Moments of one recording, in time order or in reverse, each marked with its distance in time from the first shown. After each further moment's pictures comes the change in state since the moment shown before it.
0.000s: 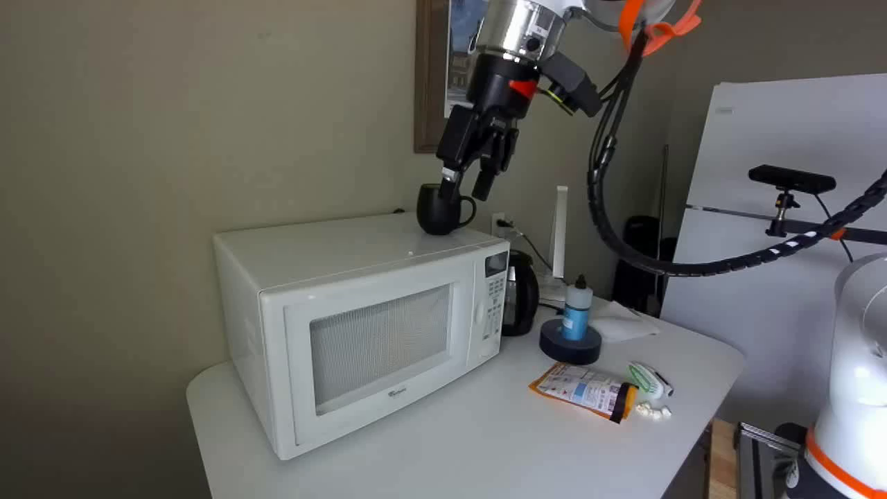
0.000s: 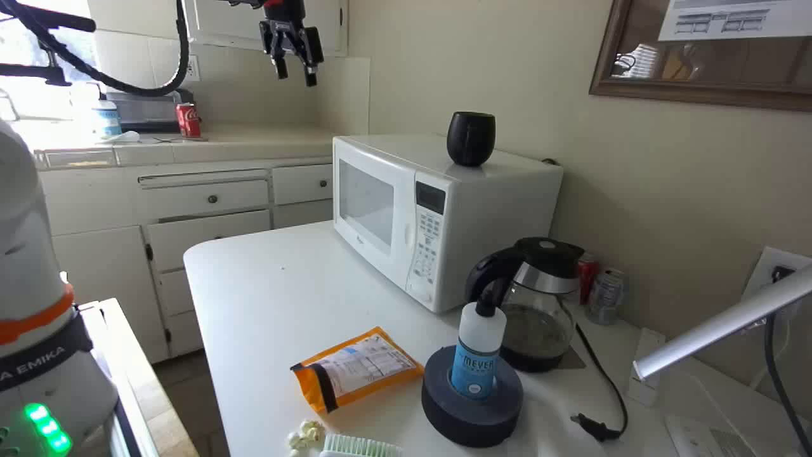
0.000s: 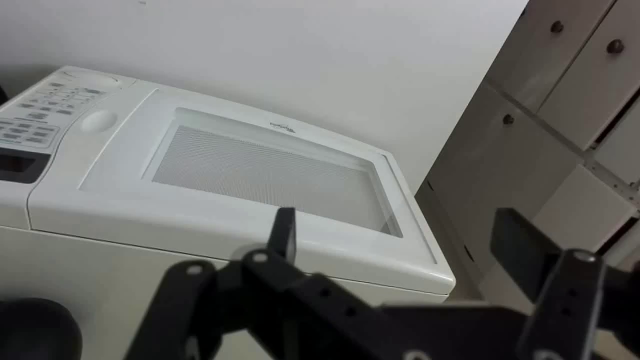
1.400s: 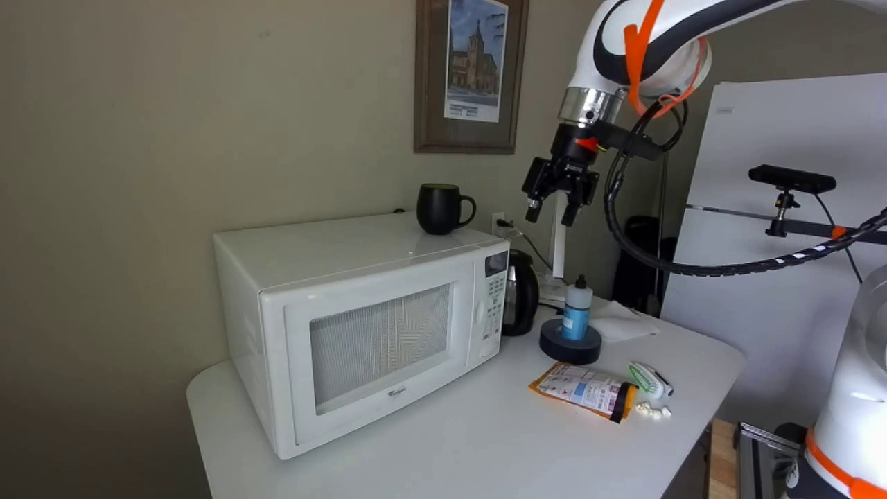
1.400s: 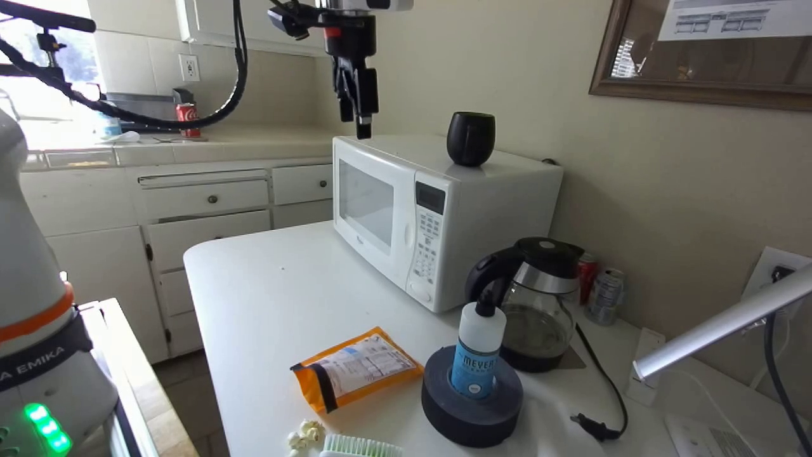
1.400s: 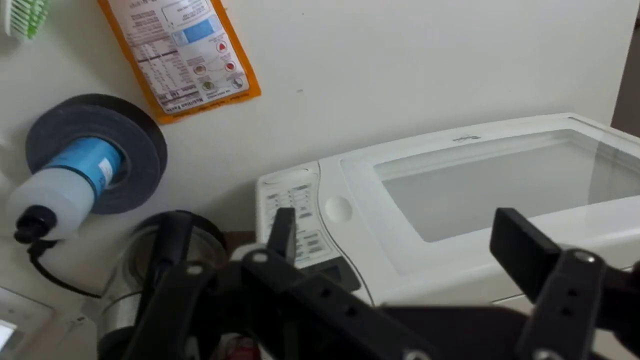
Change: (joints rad) arm -0.263 -0.071 -0.234 -0.183 -0.021 -0.003 0.015
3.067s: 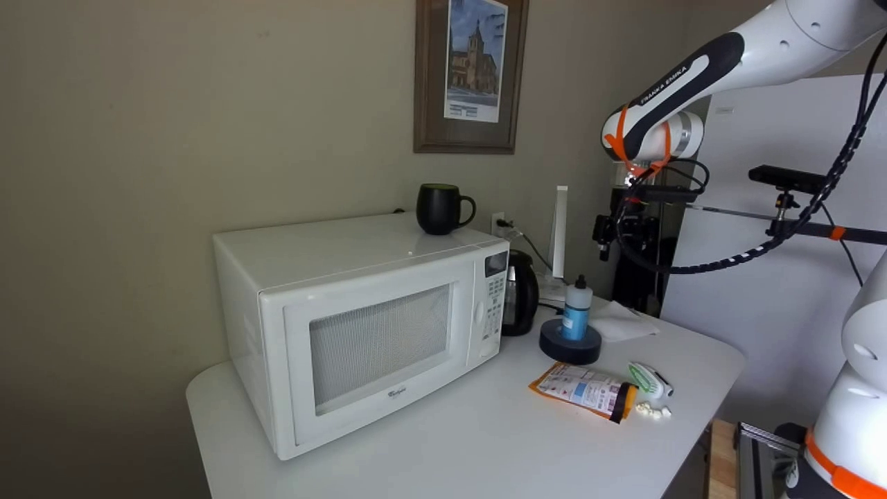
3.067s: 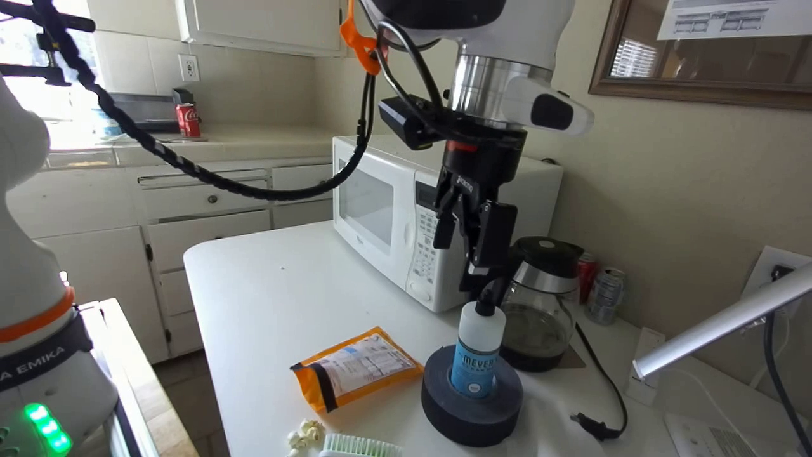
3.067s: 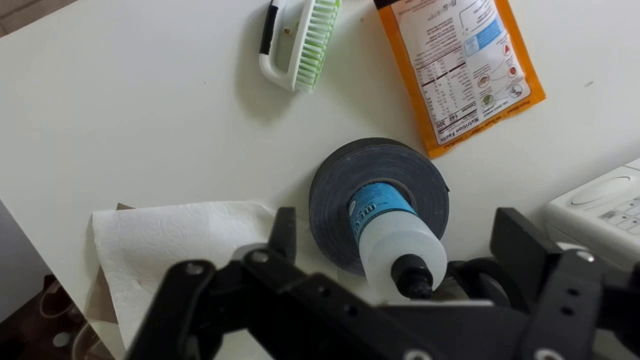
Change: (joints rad) arm -0.252 0.440 -0.304 0.195 -0.122 0.002 -0.279
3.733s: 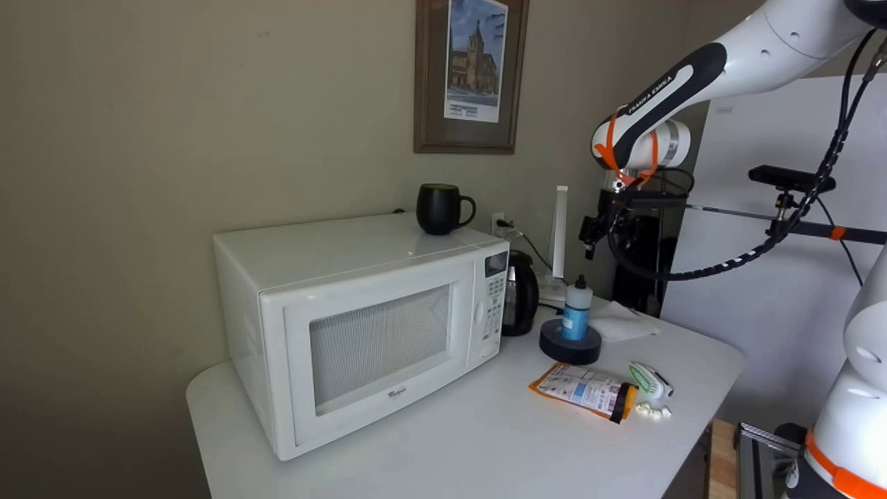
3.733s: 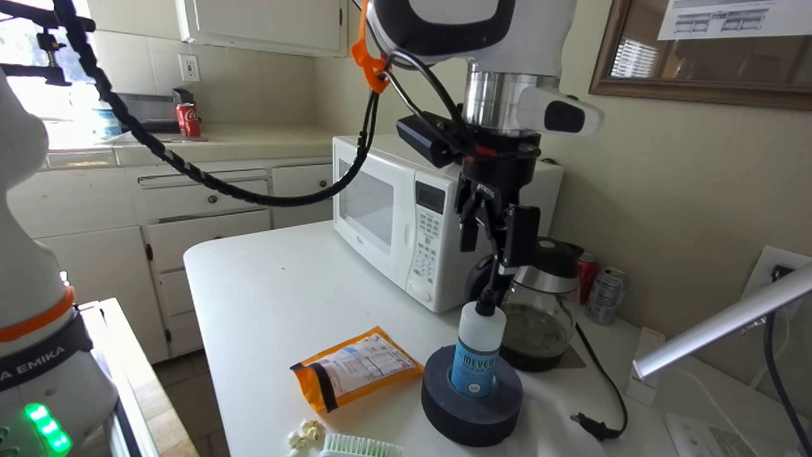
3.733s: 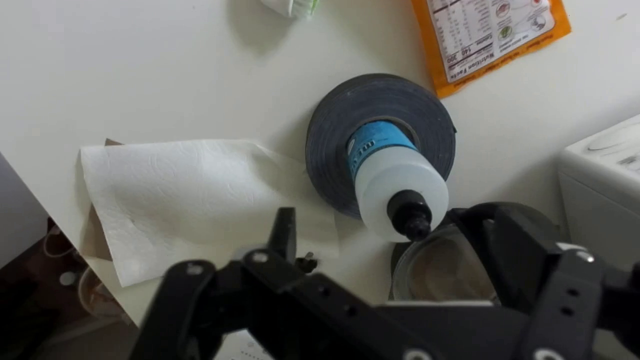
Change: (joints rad) arm 0.016 0.049 0.011 -0.001 0.009 0.169 0.008
